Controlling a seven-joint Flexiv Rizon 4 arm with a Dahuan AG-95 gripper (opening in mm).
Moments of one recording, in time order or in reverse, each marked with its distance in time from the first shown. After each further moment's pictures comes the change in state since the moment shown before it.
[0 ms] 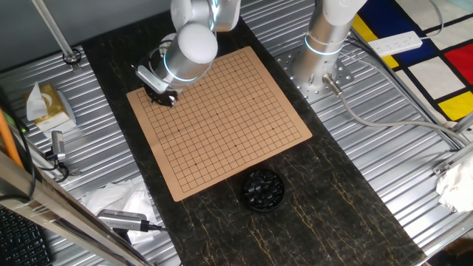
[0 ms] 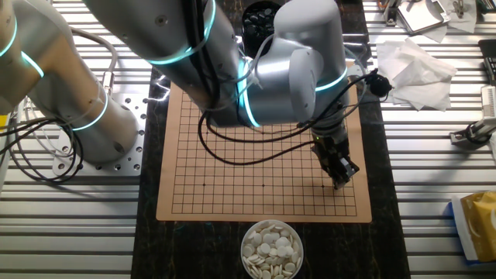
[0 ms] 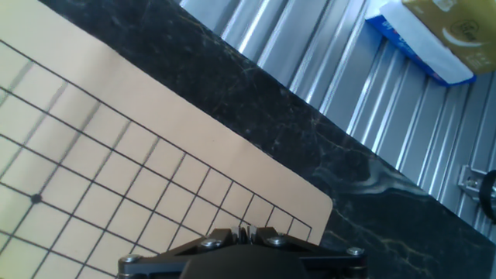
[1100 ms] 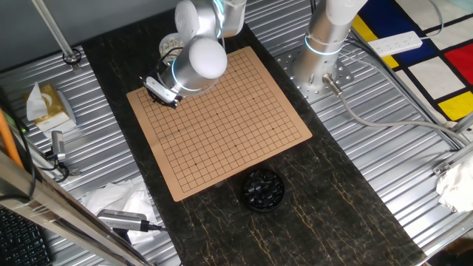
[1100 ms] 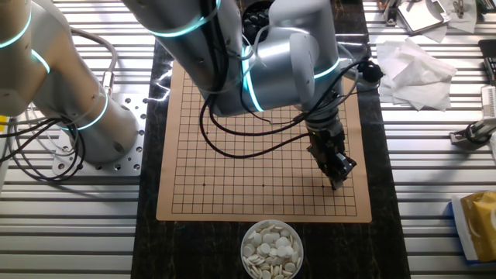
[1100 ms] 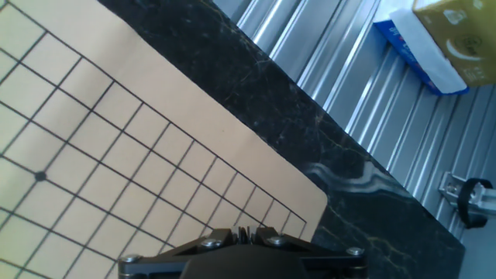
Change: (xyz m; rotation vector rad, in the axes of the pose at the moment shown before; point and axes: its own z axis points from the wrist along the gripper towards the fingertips) arm 0.006 0.002 0.001 0.078 0.031 -0.081
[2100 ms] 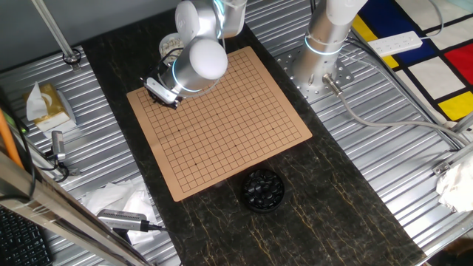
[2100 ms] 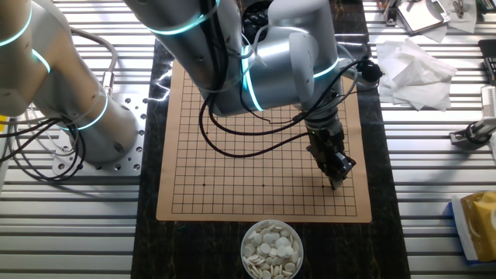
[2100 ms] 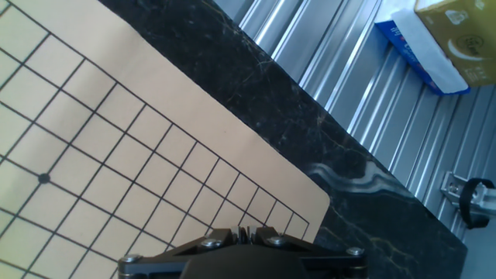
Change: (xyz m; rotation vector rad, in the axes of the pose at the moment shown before) arm -0.001 0.002 0.001 -0.001 0.002 -0.001
